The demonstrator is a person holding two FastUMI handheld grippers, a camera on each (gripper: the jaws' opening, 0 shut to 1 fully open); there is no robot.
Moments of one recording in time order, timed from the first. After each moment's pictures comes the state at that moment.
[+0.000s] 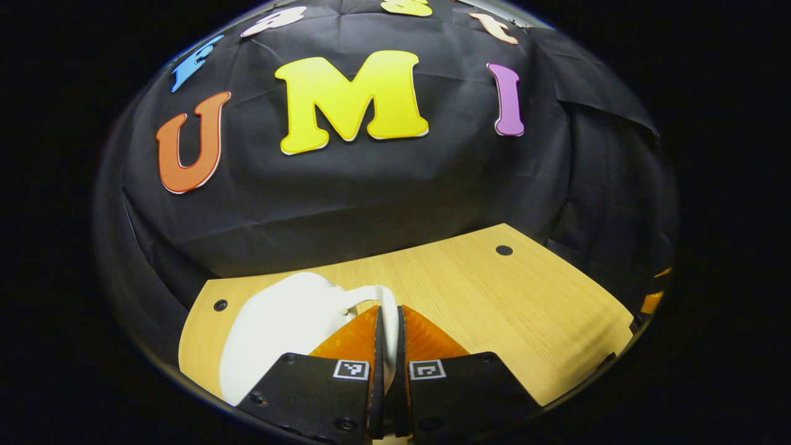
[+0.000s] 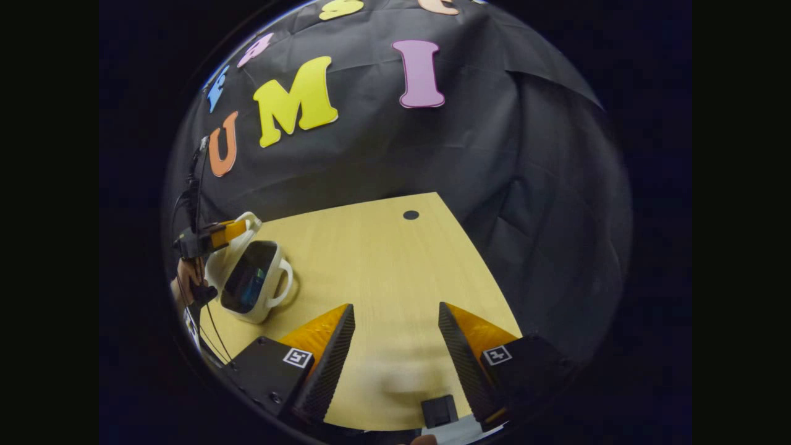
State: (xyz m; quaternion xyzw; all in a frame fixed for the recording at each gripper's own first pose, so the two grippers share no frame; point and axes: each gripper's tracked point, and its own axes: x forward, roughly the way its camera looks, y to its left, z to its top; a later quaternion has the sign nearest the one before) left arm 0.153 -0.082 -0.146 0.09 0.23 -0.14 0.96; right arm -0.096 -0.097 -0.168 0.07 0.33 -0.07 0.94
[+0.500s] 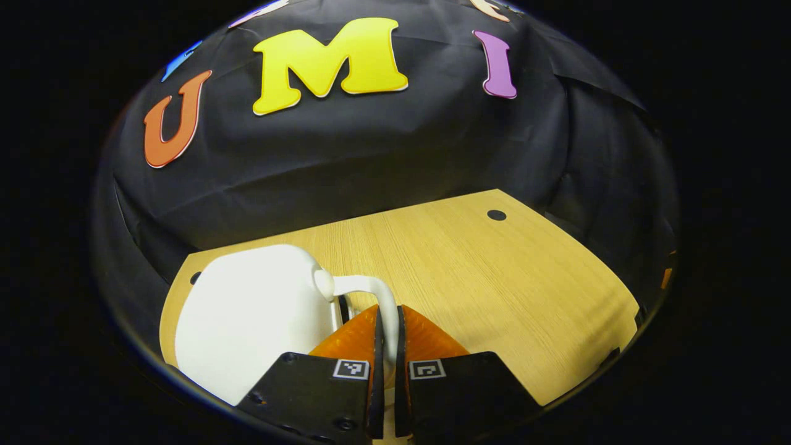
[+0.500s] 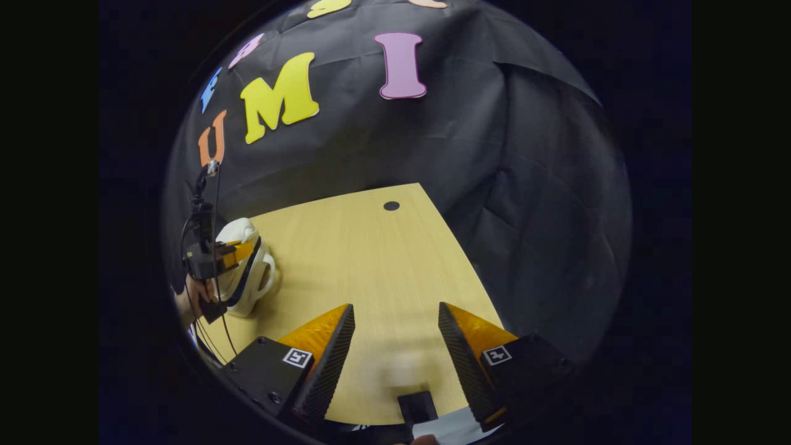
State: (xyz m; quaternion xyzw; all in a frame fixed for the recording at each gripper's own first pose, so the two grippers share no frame) left arm 0.140 -0.115 -0.220 0.10 0.29 -0.14 0.94; right arm -0.111 -0.130 -0.180 0.07 0.35 -0.09 0.93
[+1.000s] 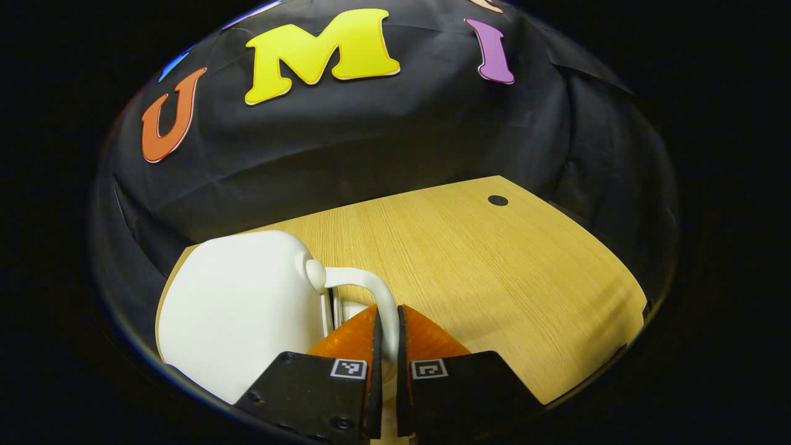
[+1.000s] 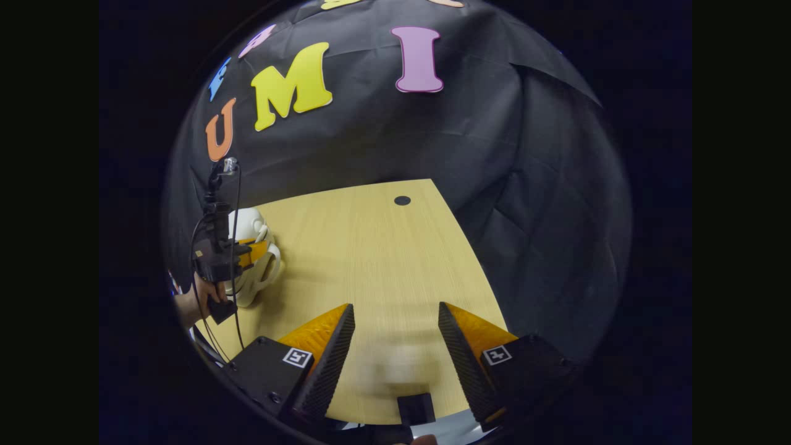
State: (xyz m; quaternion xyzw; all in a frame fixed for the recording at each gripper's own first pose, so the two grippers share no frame) left arm 0.138 -0.126 -0.248 0.10 0.30 -0.13 0.94; right arm -0.104 -0.120 -0.185 0.05 0.37 -0.07 0.93
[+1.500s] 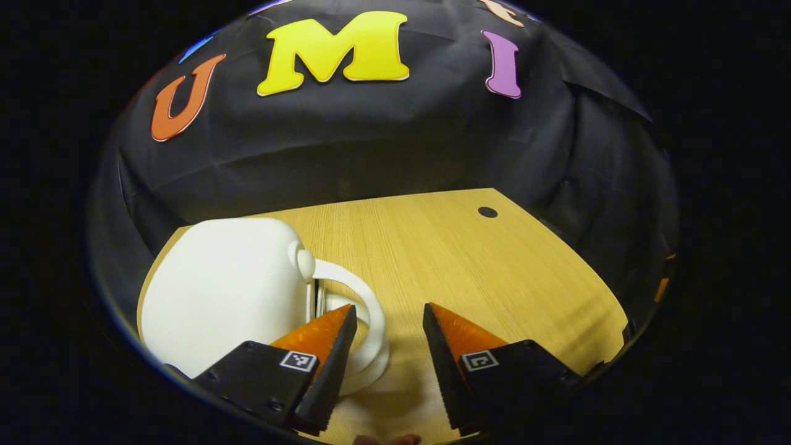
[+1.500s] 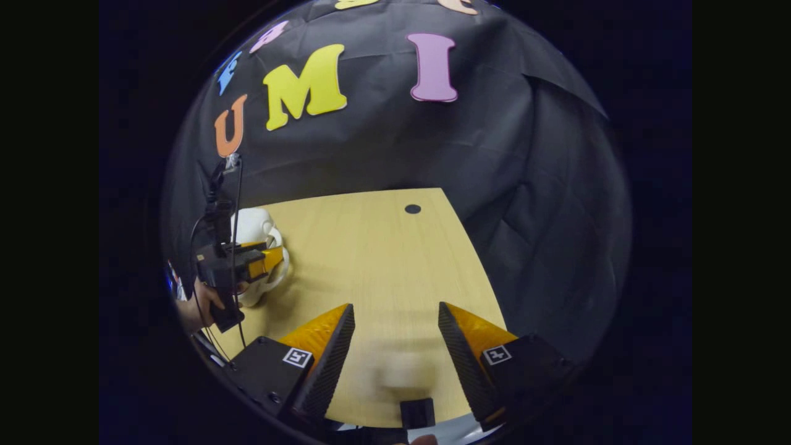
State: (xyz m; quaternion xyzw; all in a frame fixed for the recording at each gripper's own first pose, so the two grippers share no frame) left arm 0.120 -0.138 -0.221 0.05 0.28 -0.14 0.95; right arm -0.088 -0.101 -0.165 0.03 0.34 -0.03 0.94
